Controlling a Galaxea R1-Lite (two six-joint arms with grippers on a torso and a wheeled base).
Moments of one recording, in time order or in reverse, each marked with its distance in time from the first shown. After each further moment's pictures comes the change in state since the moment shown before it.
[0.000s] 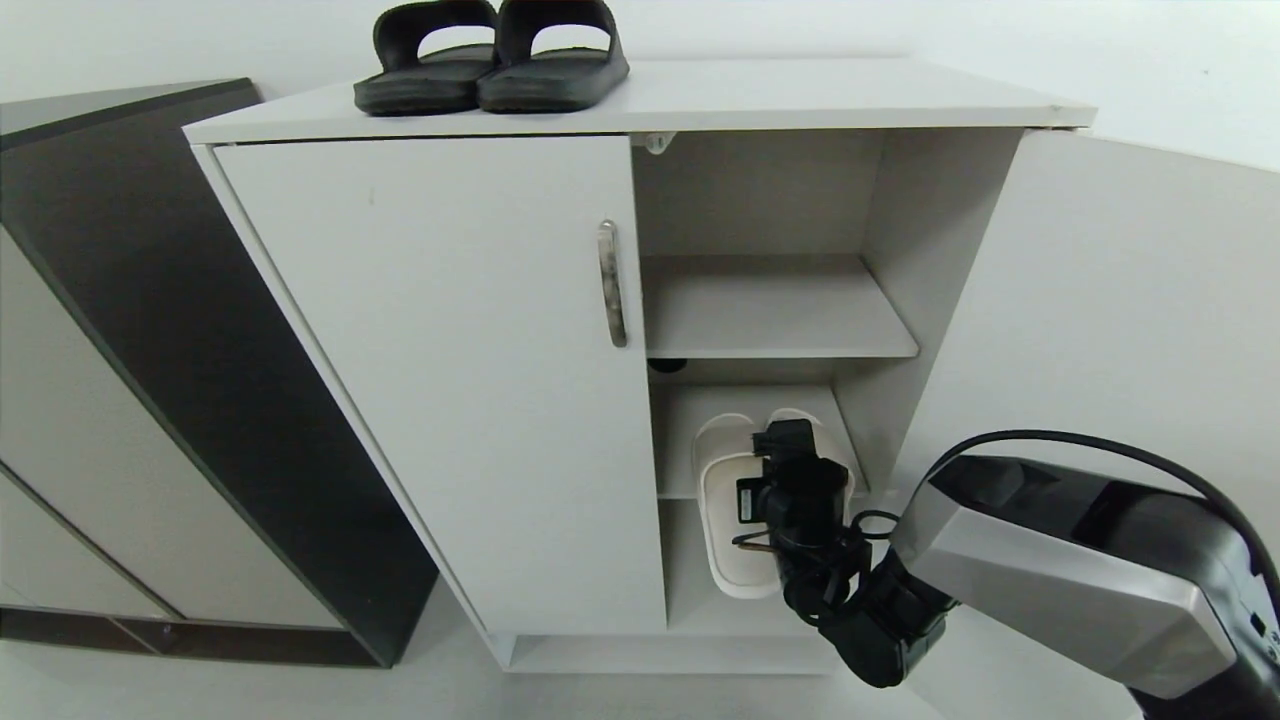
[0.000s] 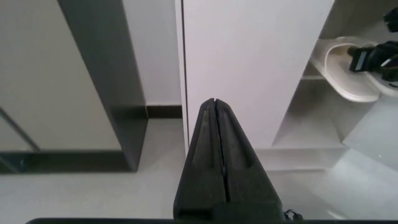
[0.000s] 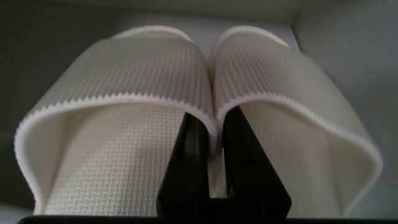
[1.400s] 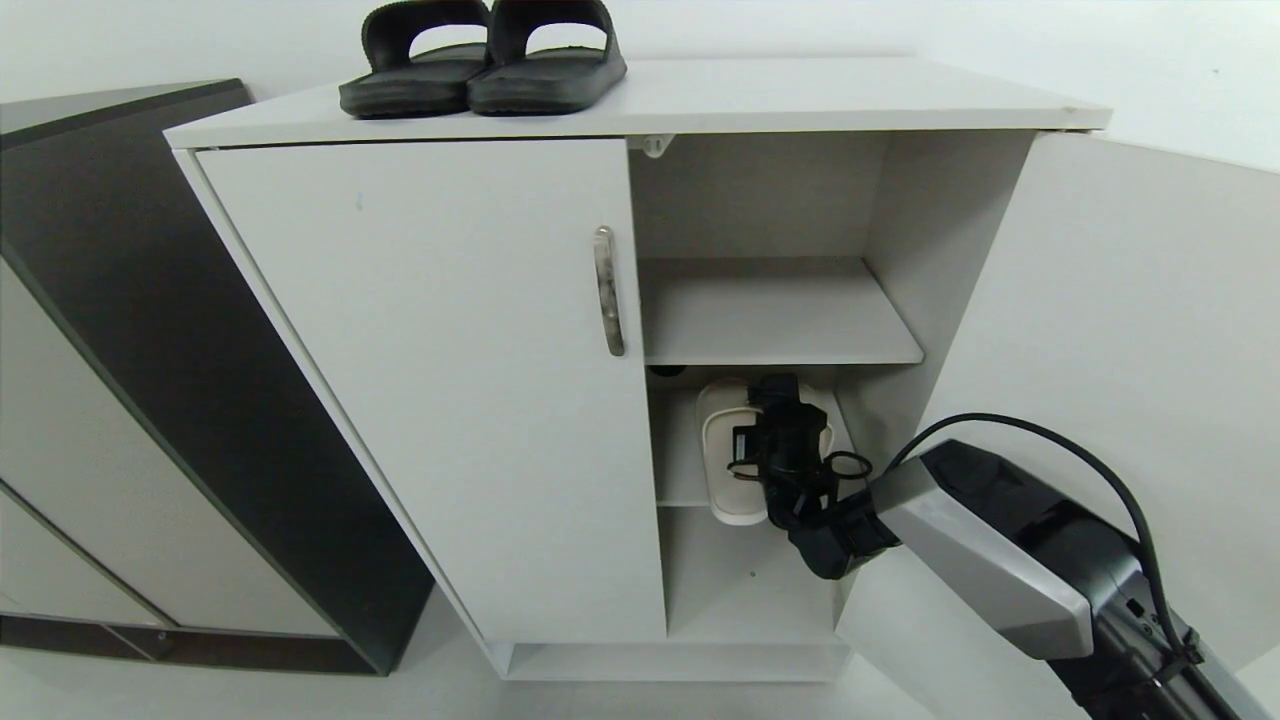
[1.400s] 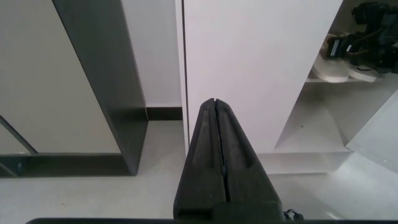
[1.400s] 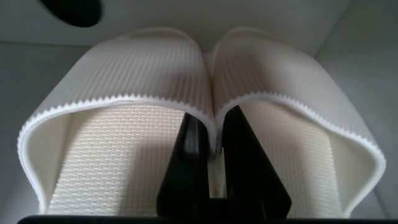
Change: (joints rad) left arm 0.000 0.000 0.000 0.000 0.000 0.001; right arm -0.130 0.224 -0.594 0.331 0.106 -0.007
